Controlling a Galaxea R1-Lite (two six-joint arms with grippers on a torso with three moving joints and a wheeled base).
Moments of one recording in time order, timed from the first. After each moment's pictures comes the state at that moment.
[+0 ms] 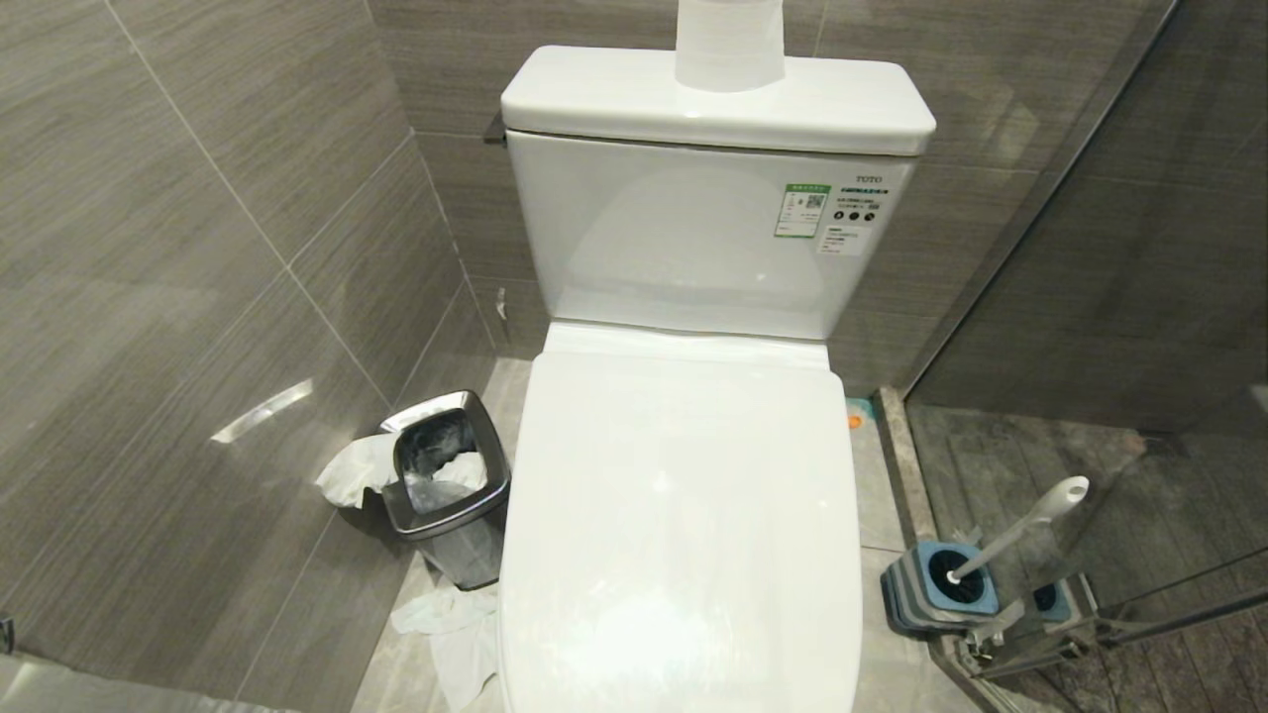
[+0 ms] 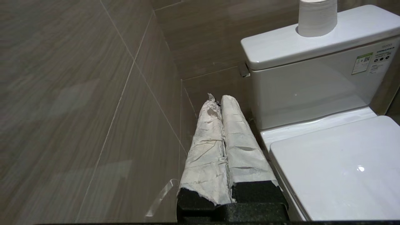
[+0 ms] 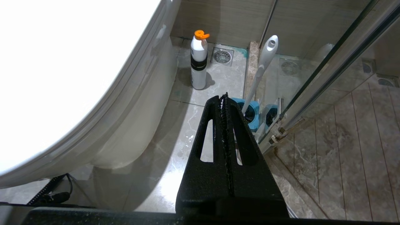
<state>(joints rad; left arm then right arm) -0.34 0.76 -1.43 0.35 0.13 0.37 0.01 0.00 0.00 0.00 0.00 0.00</state>
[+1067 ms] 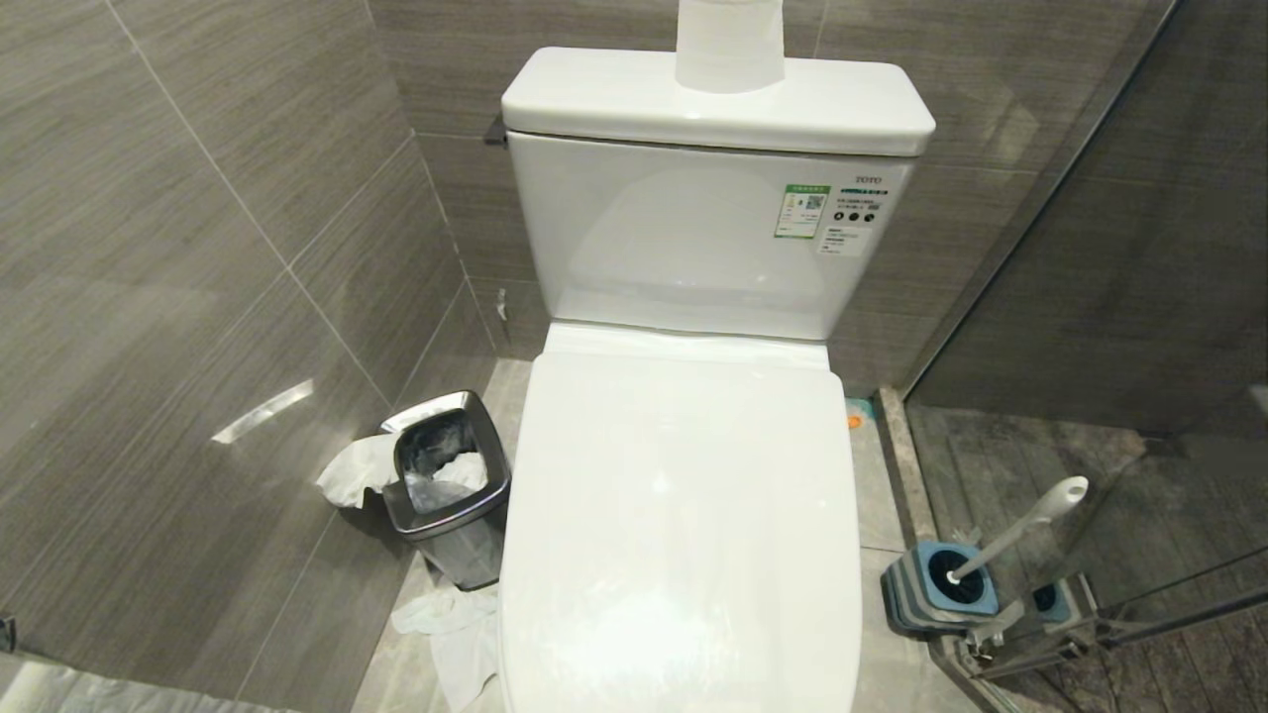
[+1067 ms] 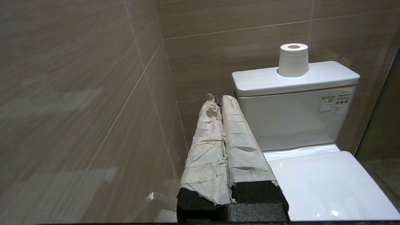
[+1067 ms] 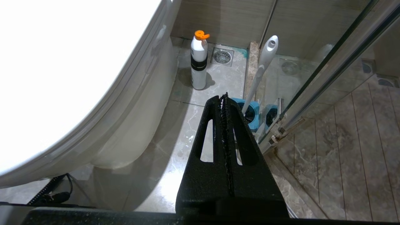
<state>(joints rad) -0.20 0.48 -1.30 0.34 0.00 0.18 0.01 0.00 0.00 0.00 0.00 0.00</state>
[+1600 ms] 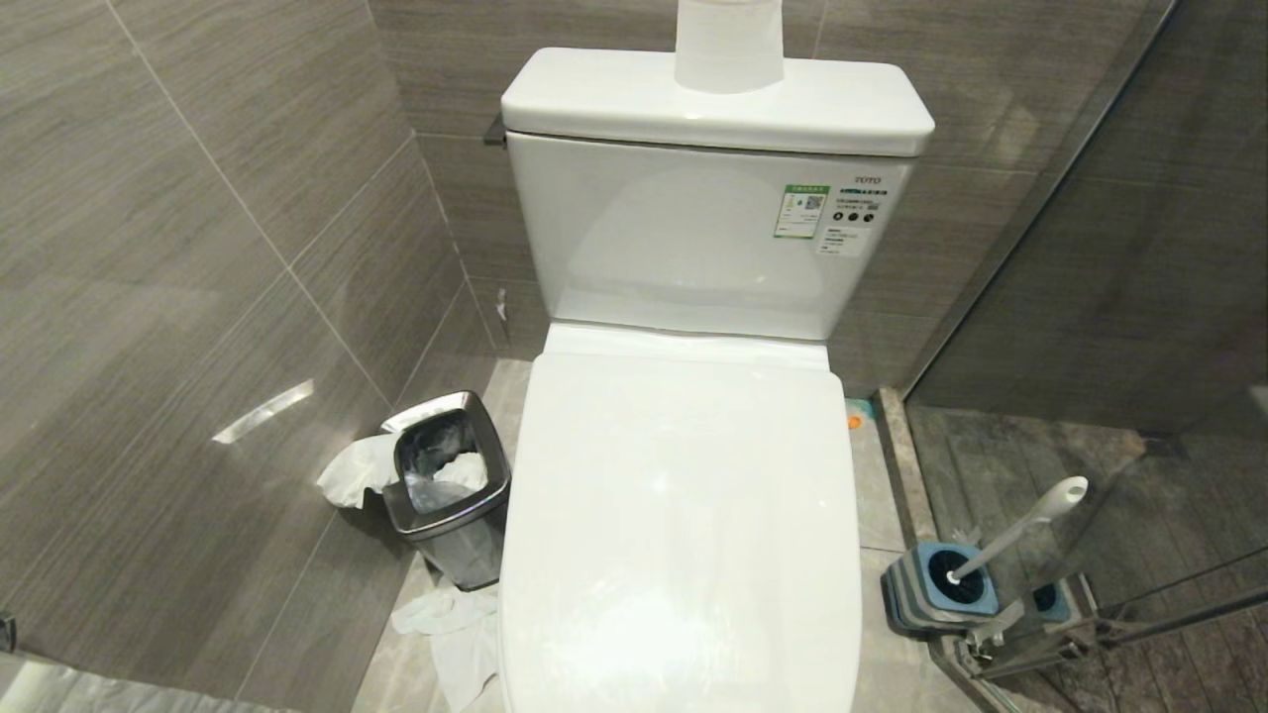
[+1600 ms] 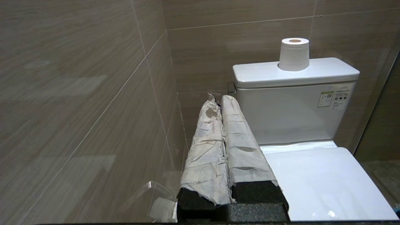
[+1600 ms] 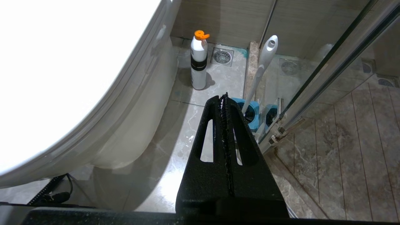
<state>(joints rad) -0.13 0.36 -1.19 0.34 -0.02 0.12 0.01 0.00 0.00 0.00 0.00 0.00</state>
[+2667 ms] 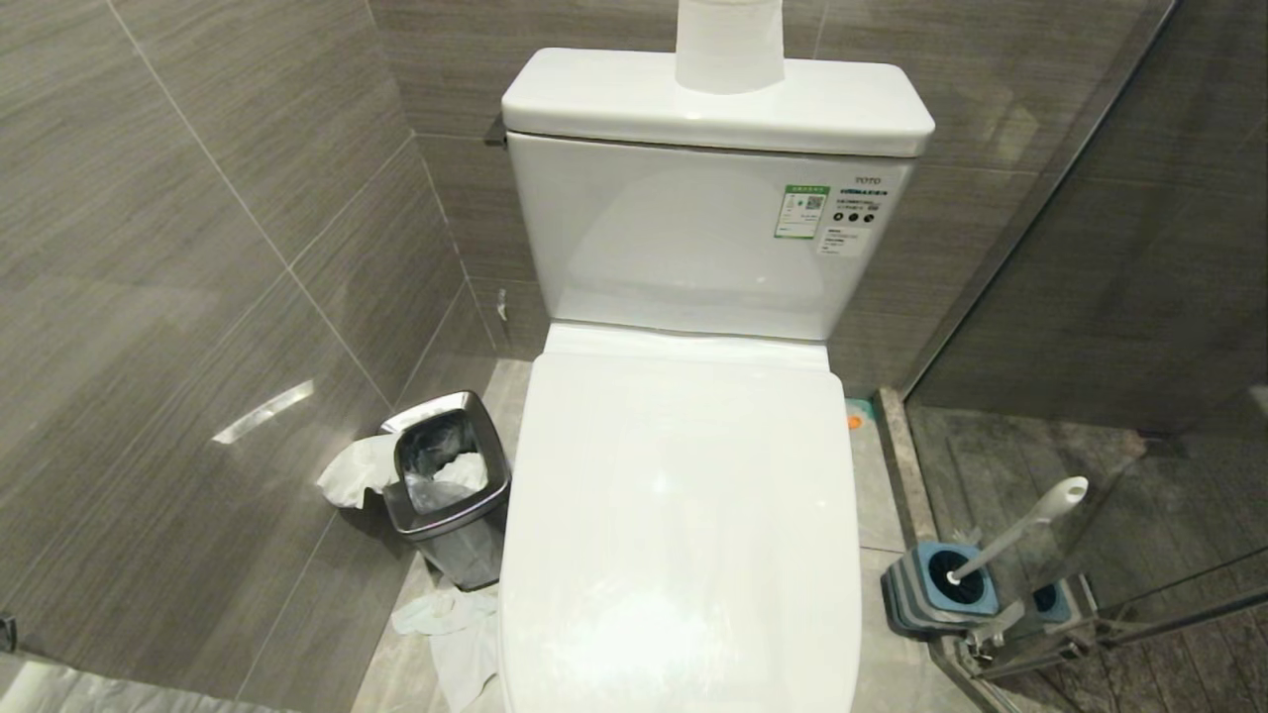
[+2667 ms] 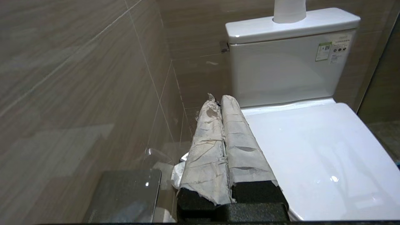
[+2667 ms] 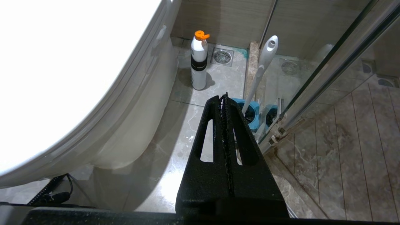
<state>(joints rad) 0.00 0.12 -0.94 0.44 -0.14 0.13 0.01 0.00 0.00 0.00 0.00 0.00</state>
